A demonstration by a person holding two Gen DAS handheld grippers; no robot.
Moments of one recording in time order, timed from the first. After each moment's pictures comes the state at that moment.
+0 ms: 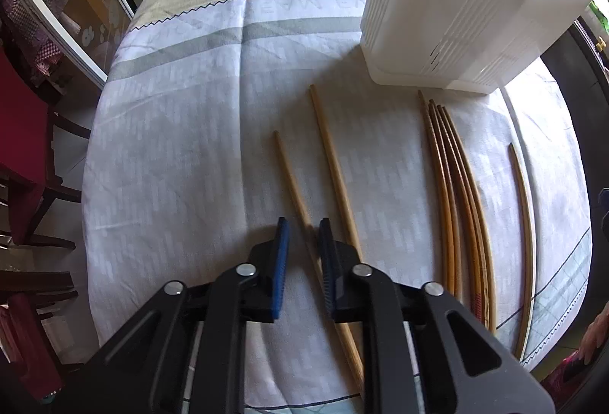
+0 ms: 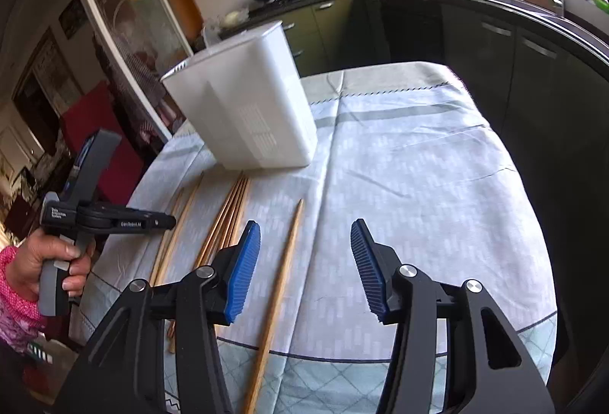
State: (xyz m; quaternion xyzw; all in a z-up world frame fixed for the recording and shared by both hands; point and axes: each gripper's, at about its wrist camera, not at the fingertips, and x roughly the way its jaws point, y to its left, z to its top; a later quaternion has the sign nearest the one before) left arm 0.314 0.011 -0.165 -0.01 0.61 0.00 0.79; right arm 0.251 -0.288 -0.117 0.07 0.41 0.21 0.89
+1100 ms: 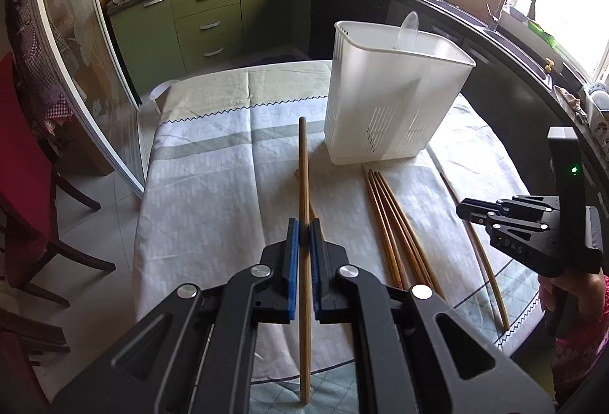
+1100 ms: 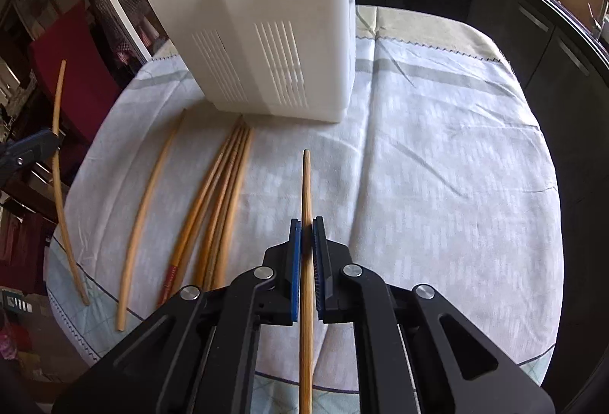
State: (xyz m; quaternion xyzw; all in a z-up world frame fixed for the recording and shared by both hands) left arm 0.252 0.029 -0.066 0.00 0.46 -0.05 0.89; right arm 0.306 -0.204 -0.147 -0.02 0.50 0.19 0.84
